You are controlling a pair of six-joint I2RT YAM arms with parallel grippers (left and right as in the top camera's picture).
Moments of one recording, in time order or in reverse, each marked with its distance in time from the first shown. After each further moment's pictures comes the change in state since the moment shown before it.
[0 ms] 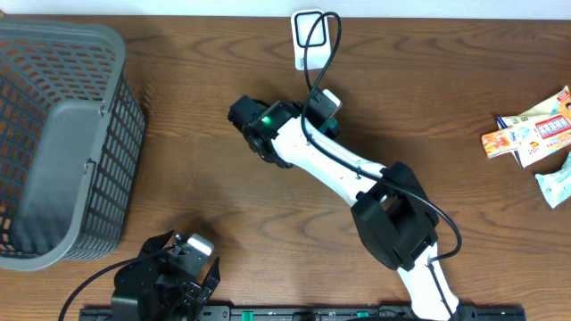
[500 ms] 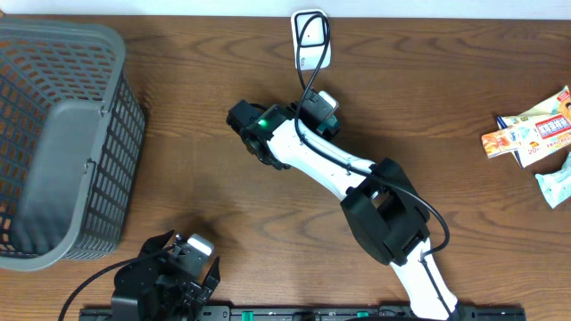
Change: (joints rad) left arm 0.000 0.000 0.000 0.000 0.000 0.000; right arm 0.000 0.057 0.000 0.037 0.084 0.019
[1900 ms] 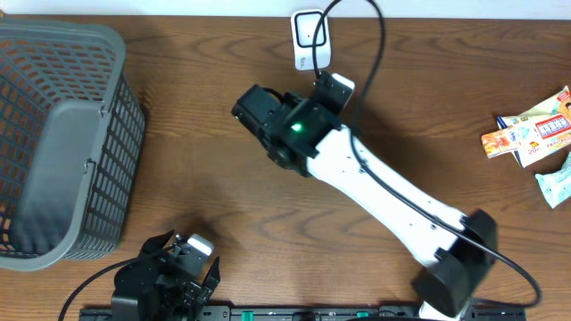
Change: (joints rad) left arm 0.000 0.000 0.000 0.000 0.000 0.000; right arm 0.048 -0.381 0.000 -0.157 -0.219 -0.294
